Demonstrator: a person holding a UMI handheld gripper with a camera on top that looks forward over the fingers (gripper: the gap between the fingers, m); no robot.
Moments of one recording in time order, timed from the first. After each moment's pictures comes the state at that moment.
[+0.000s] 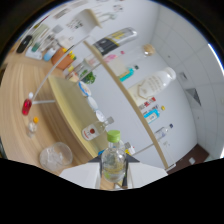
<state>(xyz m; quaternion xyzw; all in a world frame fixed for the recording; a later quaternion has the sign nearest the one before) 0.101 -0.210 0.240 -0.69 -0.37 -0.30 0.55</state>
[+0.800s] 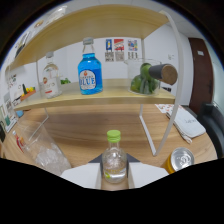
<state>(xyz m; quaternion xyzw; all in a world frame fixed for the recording) 0.163 -0.186 0.042 -0.86 0.00 0.03 0.50</state>
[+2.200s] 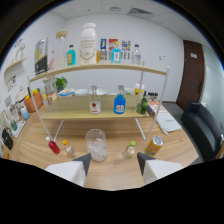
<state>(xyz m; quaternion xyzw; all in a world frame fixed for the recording) 0.091 -0.324 0.174 -0.88 0.03 -0.04 0.47</state>
